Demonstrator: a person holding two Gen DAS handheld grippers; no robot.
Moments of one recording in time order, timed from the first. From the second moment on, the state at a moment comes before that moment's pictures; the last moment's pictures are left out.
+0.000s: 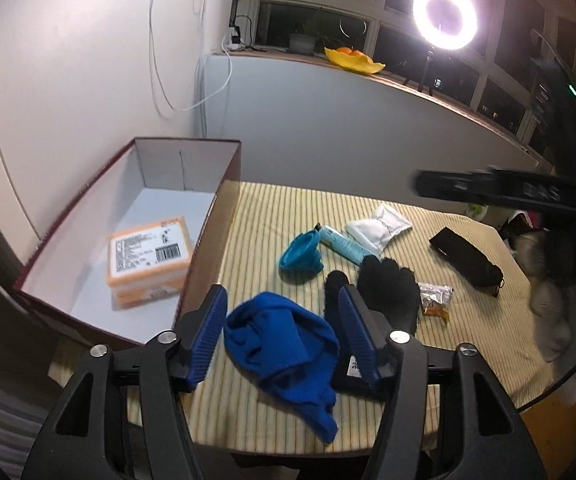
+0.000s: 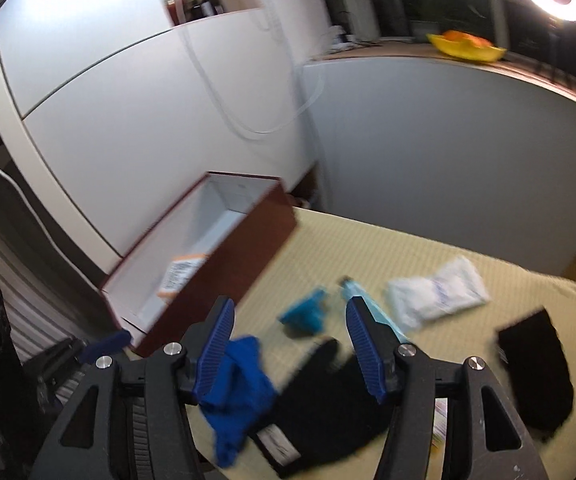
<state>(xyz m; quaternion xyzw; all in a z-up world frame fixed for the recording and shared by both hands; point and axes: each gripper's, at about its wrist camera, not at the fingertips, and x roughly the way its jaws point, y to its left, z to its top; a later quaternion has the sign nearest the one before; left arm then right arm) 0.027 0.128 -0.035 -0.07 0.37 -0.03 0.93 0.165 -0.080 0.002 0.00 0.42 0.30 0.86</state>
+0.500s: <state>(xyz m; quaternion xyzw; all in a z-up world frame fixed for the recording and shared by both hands) -0.003 0.141 -0.098 -0.13 0.44 -0.02 0.89 0.152 -0.103 -0.042 -0.01 0.48 0.34 0.81</state>
